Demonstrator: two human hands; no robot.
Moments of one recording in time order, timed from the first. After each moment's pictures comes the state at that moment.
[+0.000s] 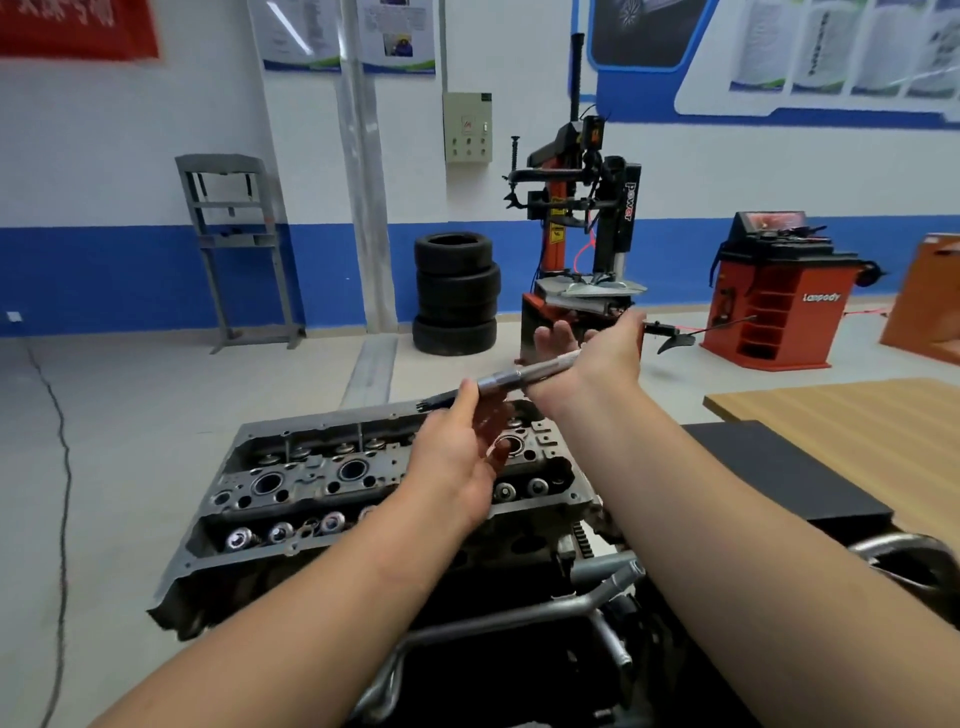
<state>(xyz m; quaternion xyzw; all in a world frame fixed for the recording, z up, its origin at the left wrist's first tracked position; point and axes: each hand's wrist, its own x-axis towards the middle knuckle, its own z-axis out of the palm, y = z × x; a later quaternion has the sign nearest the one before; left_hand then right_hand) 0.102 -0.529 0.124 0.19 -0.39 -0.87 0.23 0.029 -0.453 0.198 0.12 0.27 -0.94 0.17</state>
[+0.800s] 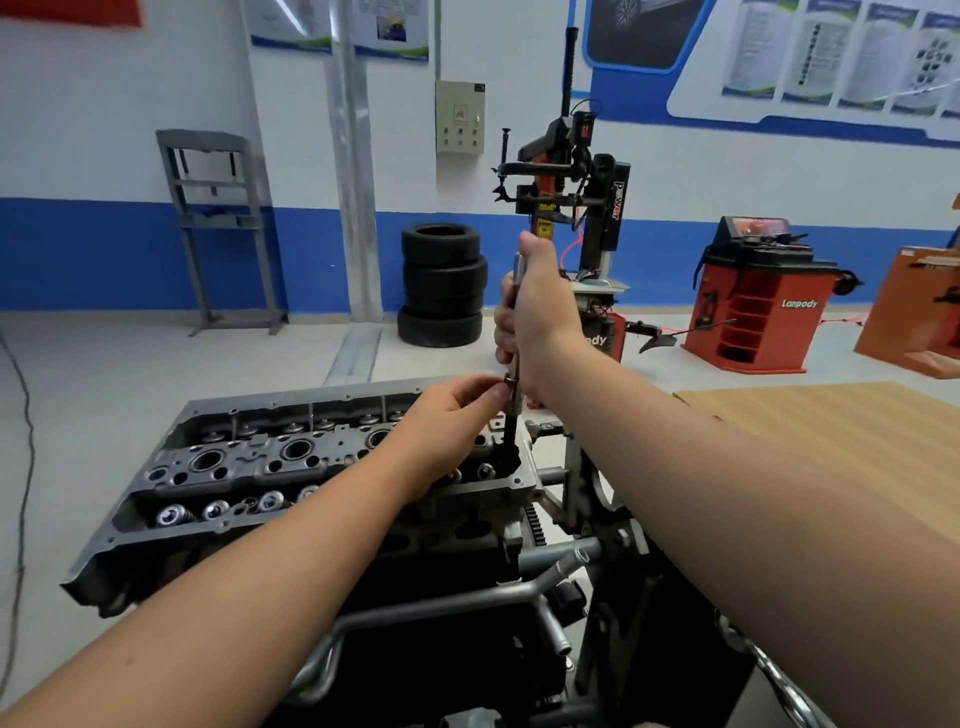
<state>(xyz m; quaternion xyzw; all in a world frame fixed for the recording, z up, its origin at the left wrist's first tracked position) 0.086 -0.528 0.112 0.03 -0.81 -0.54 0.22 0.020 -0.434 0.206 -0.19 0.60 -0.77 0.12</state>
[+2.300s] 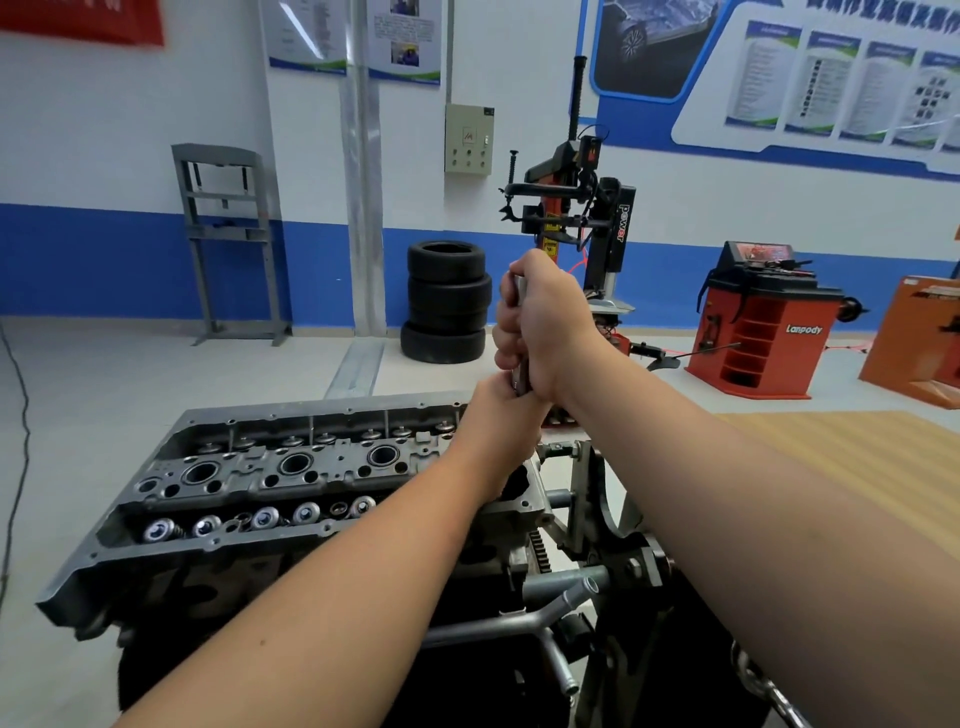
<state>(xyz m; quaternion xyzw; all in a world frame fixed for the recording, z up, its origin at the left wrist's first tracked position) 0.048 -0.486 0.124 0.06 -0.72 -0.64 0.25 0.008 -0.440 0.211 -0.27 0.57 -0.76 0.14</state>
